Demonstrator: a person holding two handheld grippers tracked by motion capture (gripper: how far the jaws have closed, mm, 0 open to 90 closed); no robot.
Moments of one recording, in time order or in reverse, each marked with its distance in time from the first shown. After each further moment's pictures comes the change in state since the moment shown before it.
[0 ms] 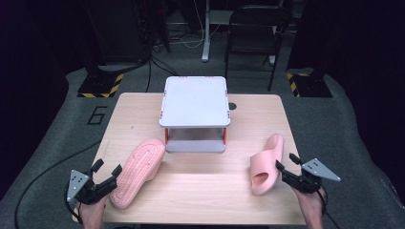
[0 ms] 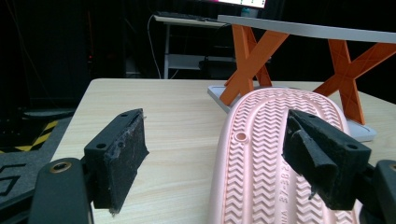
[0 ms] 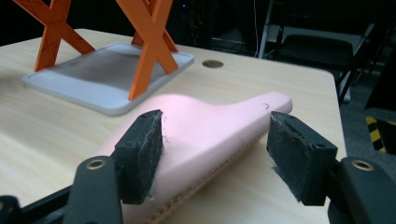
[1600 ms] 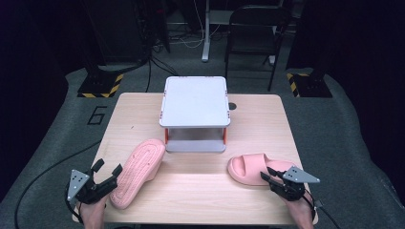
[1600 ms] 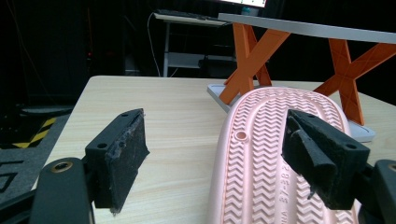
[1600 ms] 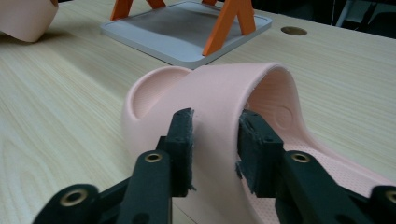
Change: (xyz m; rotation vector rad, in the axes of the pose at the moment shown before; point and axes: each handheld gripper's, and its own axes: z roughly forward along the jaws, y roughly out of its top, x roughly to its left) left arm 0.001 0.000 0.001 0.007 -0.002 -0.015; right arm 0.033 -0.024 0.020 0.117 0.245 -0.091
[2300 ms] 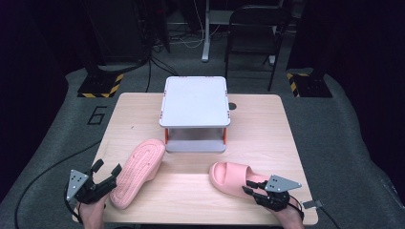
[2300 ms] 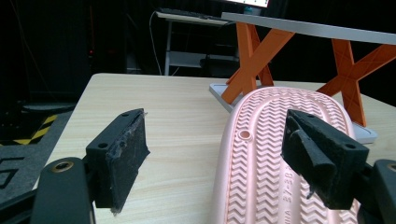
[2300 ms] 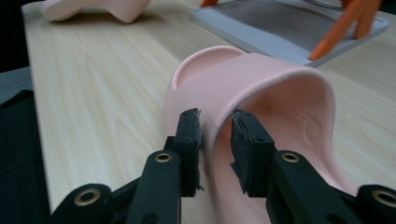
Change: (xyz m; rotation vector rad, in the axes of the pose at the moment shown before) left arm 0.002 -0.001 0.000 -0.003 0.008 -0.013; right arm 0.051 0.008 0.012 0.056 0.247 -0.114
